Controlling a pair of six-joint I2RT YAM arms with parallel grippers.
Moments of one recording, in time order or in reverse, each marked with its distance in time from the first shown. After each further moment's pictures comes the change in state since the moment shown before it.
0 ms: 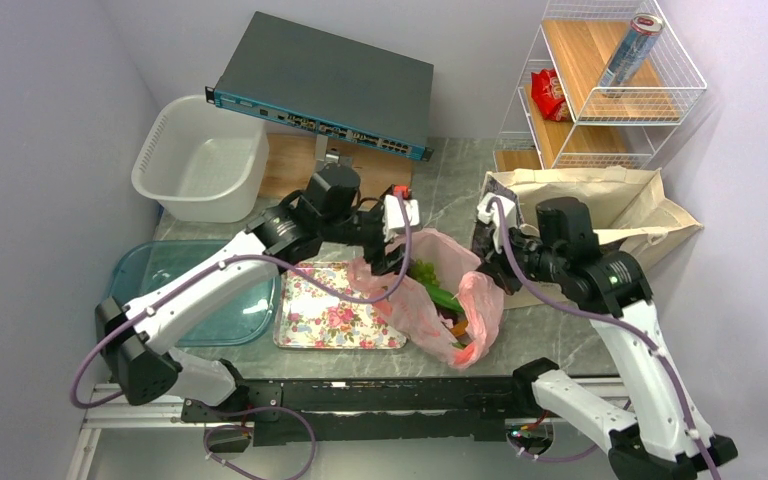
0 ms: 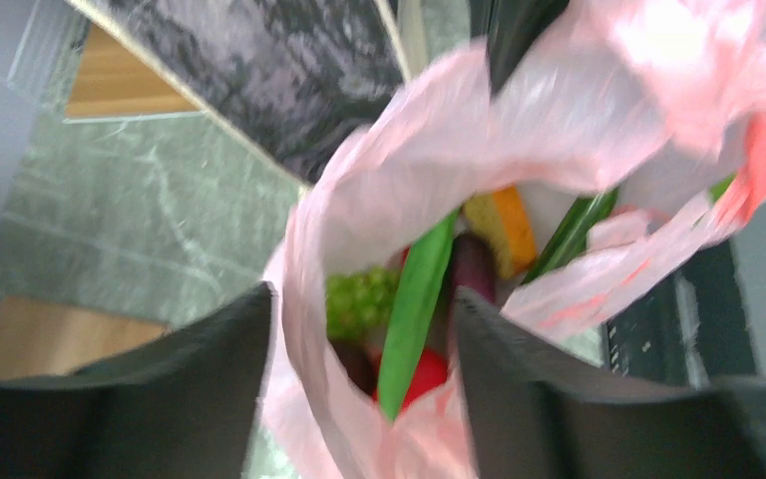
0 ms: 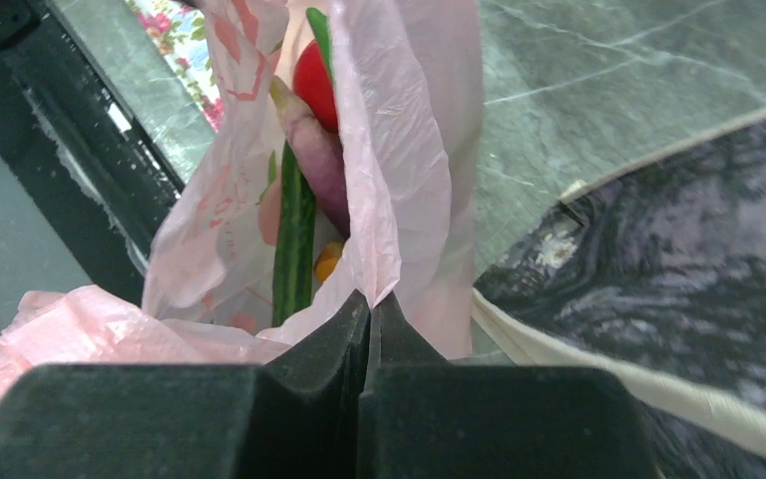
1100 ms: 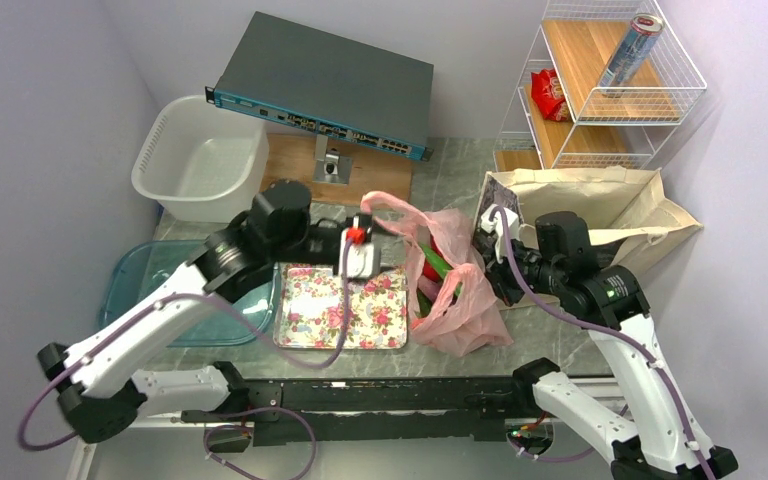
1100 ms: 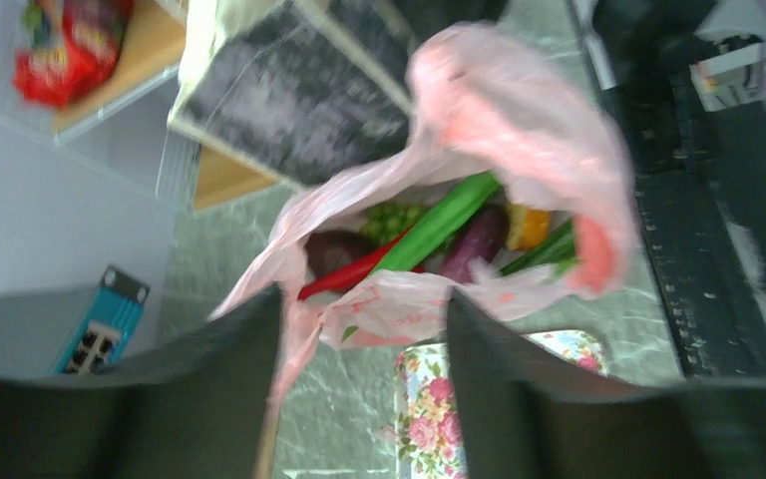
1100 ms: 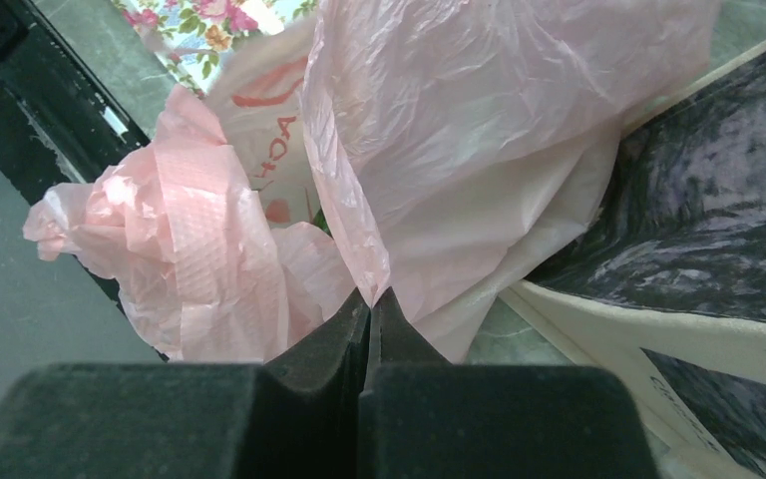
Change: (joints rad) left arm 0.016 -0.206 -0.075 -0.021 0.047 0.245; right arm 0.000 -0.093 -0.108 0.026 0.044 0.090
